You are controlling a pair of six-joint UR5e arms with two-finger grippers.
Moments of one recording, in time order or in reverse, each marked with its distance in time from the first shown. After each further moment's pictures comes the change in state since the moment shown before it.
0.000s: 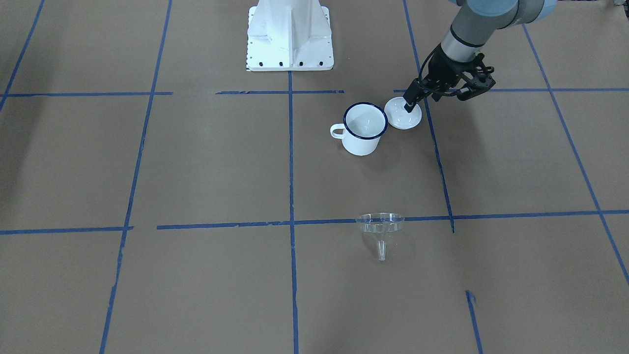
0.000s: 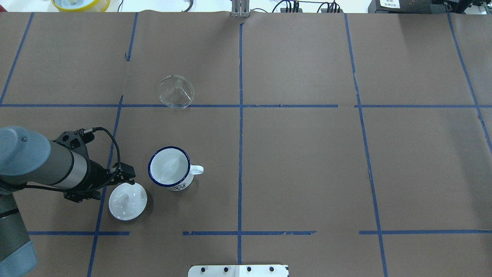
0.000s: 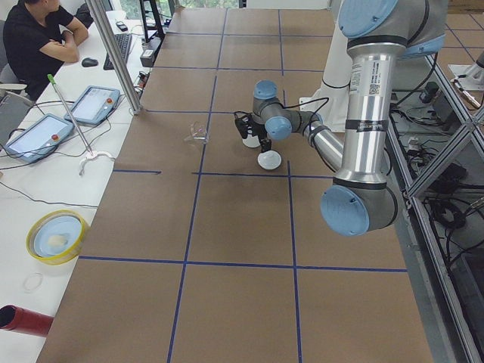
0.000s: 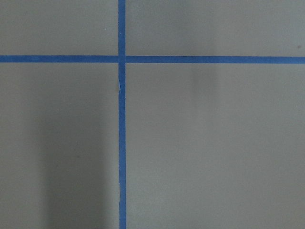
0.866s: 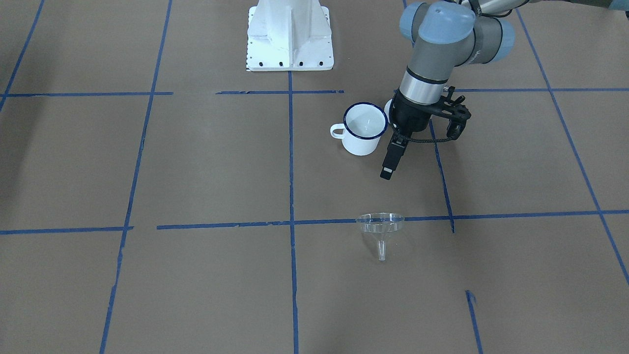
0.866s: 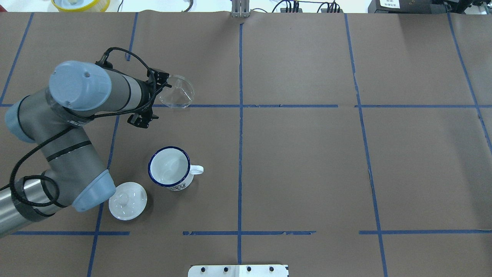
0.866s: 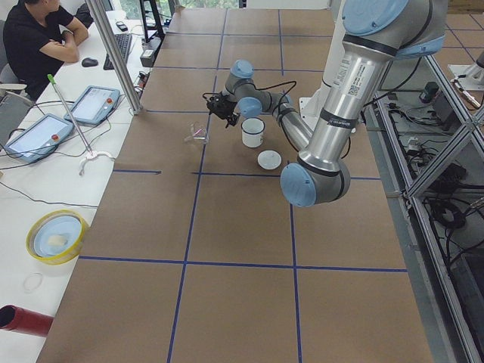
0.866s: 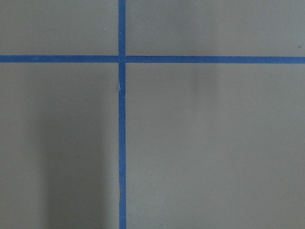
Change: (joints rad) left arm -0.034 -0.399 0.317 -0.061 0.323 -0.640; right arm 0.000 0.000 0.000 0.000 0.000 0.000
